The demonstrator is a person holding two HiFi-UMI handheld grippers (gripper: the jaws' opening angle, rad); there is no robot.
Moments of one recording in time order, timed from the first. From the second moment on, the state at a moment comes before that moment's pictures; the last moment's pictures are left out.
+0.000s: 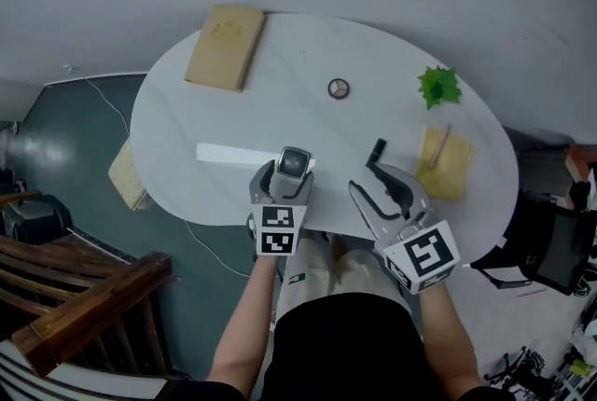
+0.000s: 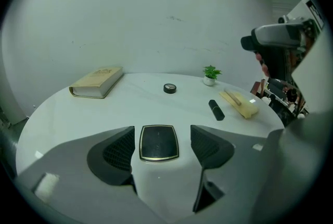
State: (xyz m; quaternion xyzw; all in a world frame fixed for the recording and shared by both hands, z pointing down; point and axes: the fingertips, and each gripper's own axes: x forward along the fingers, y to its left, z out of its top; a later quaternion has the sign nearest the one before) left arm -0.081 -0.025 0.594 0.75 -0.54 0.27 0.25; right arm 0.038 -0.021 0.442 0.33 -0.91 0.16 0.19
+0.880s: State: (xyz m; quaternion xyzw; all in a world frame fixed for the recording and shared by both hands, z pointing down) left arm -0.084 -0.031 0.636 0.73 -0.55 0.29 0.27; right arm 0.042 -0.018 0.459 0.33 -0.90 0.18 0.20
